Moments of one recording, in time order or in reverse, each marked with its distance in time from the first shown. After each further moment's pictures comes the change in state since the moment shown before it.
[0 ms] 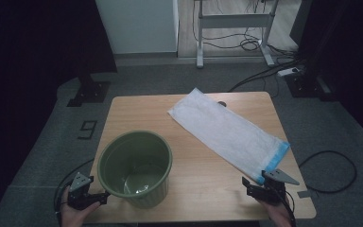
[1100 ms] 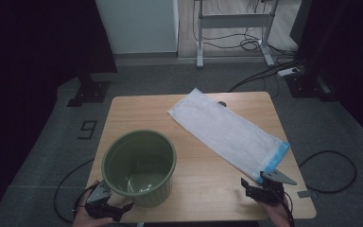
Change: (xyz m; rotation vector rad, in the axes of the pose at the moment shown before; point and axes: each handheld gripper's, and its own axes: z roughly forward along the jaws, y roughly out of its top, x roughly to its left) left arm -0.060 0.013 0.007 0.003 -0.314 0.295; right arm 0.002 -0.005 0.004 0.015 0.008 -0.020
